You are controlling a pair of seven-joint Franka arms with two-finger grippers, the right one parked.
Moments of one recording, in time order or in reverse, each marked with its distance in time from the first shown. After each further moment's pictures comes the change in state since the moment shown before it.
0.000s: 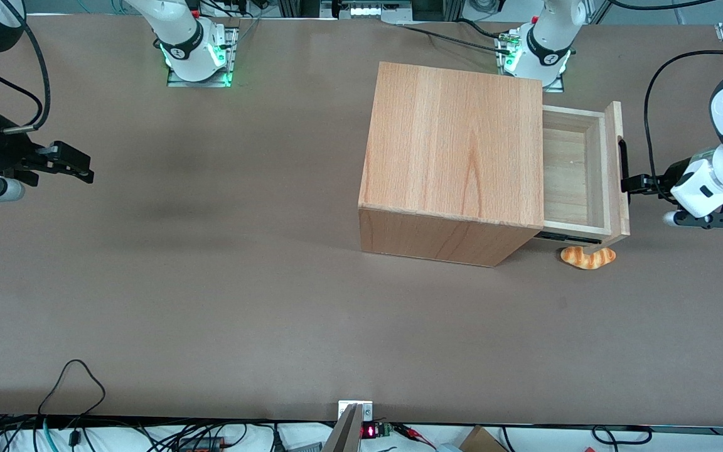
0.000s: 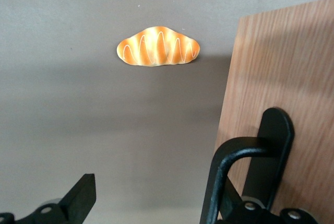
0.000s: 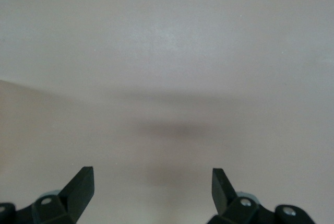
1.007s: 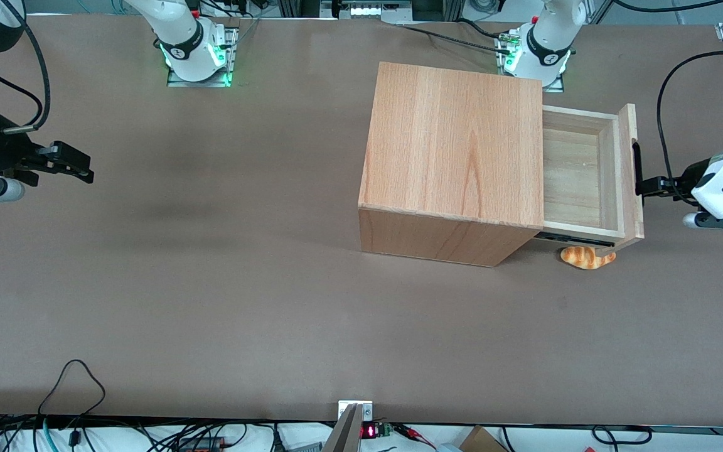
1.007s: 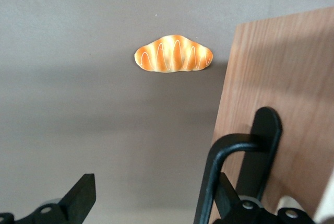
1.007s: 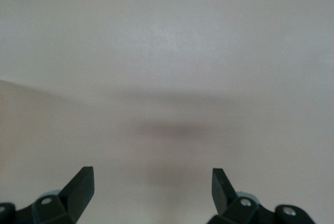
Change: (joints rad) arm 0.040 0.014 0.000 0.058 0.000 -0.028 0.025
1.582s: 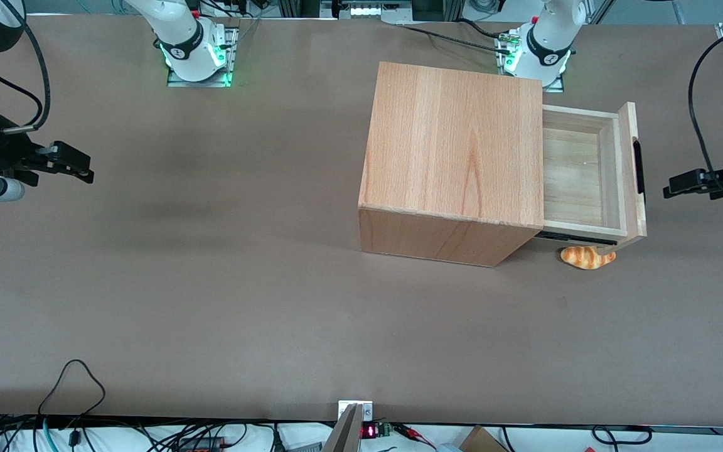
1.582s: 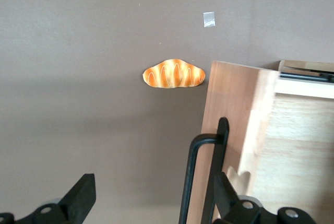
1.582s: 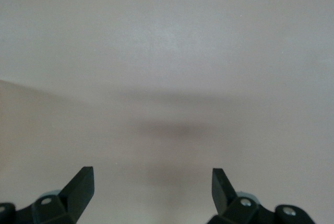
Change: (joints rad) arm -0.001 0.002 -0.009 0.218 0.000 -0.158 -0.009
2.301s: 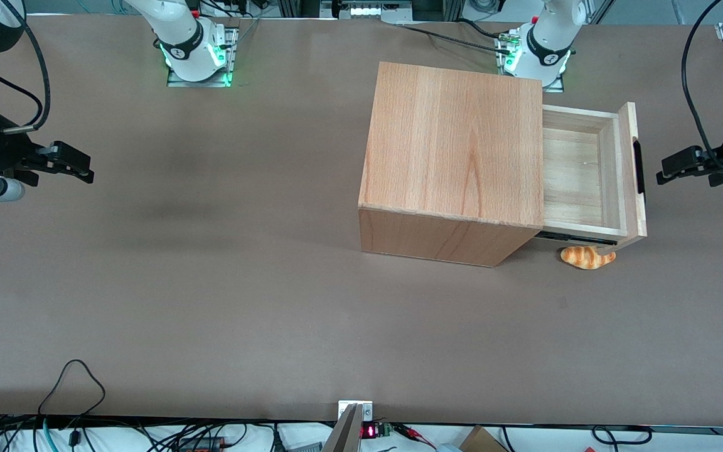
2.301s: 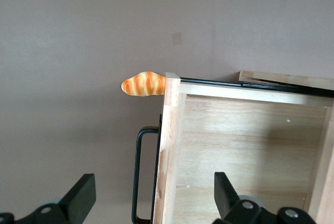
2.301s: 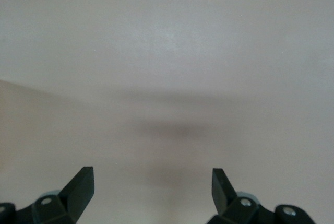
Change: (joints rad) arm -0.009 -0.064 -0.115 0.094 0.000 -0.087 -0.115
